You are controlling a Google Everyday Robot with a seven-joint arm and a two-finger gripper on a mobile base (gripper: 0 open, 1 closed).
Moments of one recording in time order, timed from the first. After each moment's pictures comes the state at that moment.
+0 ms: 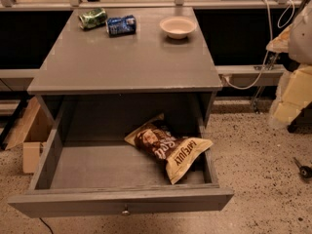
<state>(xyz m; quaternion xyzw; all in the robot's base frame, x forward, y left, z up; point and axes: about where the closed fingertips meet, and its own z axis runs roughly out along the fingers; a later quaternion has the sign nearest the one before) 0.438 -0.217 0.977 -0.60 0.78 -0.03 0.16</state>
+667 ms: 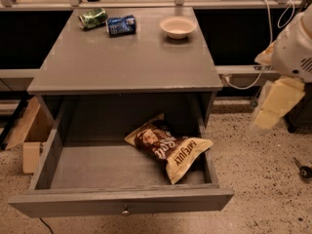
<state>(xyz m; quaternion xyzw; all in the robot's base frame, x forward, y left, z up) 0.443 -0.200 0.949 -0.58 0.80 0.00 0.17</state>
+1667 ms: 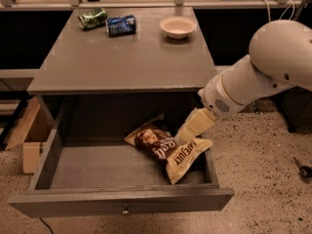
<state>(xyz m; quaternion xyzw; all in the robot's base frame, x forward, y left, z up) 0.499 -0.092 0.825 -0.50 0.82 0.14 0.25</state>
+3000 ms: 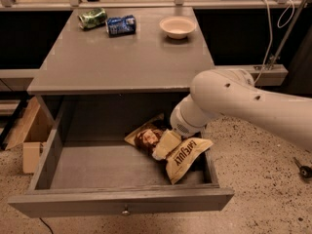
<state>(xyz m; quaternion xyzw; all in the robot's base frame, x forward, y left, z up) 0.528 -0.043 0.718 -0.51 0.82 0.09 0.22</state>
